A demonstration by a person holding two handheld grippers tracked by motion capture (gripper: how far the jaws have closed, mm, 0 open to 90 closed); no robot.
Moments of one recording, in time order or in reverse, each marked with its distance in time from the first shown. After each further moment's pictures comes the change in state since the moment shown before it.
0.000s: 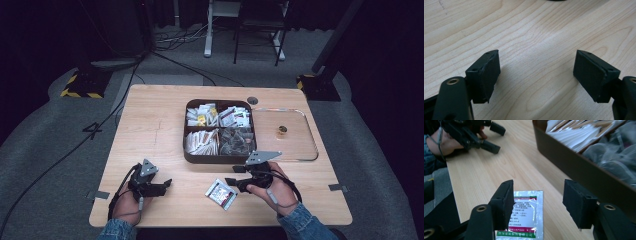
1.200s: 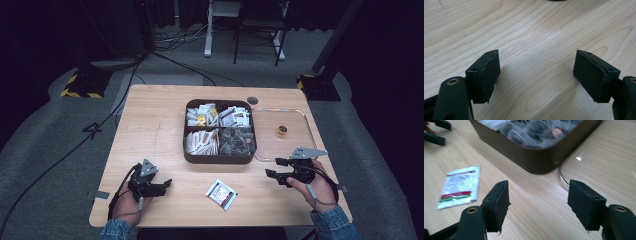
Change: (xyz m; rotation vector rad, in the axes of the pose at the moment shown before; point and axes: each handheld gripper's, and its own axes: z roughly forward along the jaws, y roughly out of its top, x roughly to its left) left arm 0.000 0.000 0.000 0.000 0.003 0.001; right arm -0.071 -0.051 -0.074 -0.004 -0.222 0.096
